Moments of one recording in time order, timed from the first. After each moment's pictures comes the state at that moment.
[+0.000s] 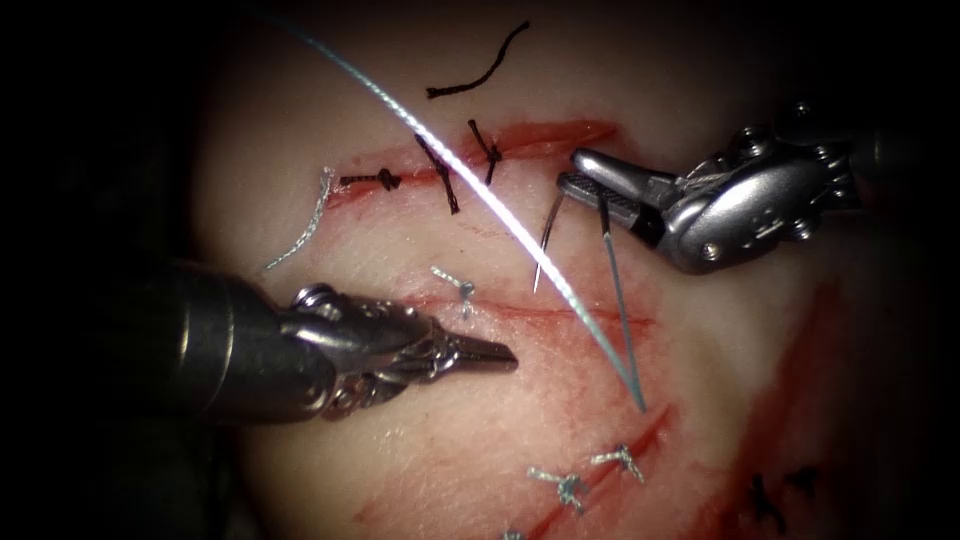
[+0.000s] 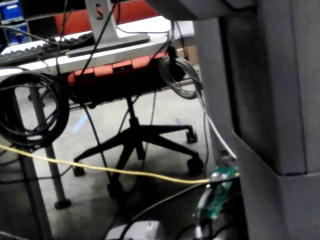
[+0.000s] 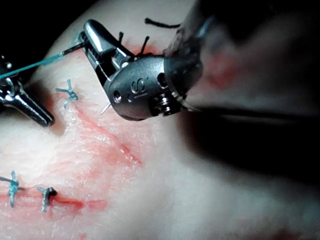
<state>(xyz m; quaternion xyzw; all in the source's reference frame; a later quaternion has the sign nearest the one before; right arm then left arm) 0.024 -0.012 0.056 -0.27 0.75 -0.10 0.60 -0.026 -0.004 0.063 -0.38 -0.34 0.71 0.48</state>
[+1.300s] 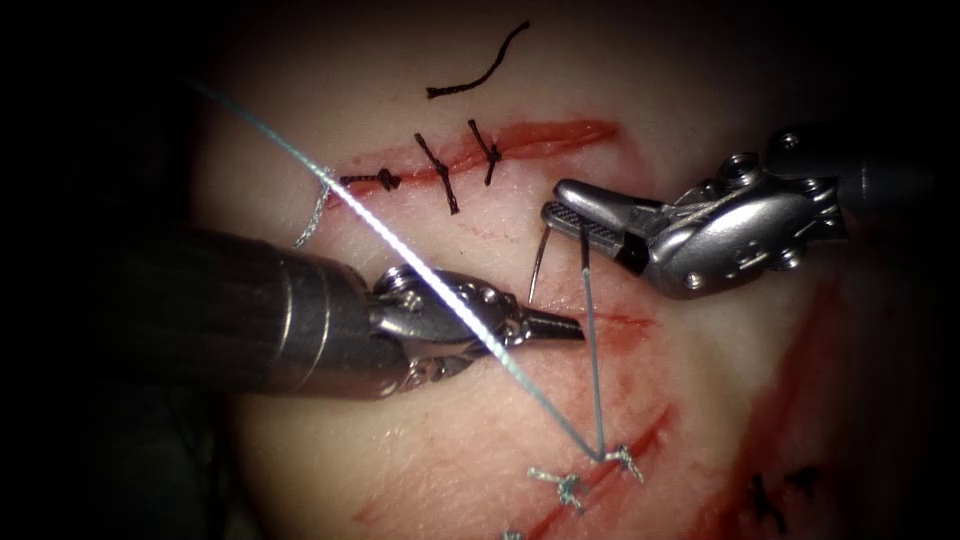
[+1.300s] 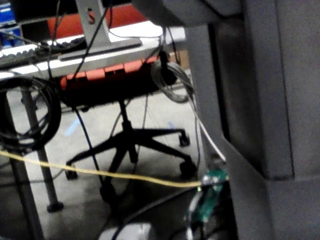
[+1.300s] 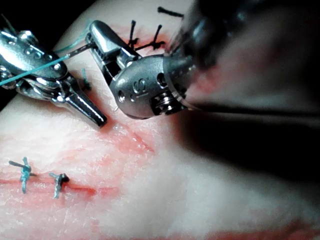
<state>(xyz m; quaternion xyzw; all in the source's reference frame) 0.025 -0.014 0.056 -0.30 0.73 -0.13 0.60 -0.030 -0.003 0.068 -0.42 -0.26 0.79 0.37</state>
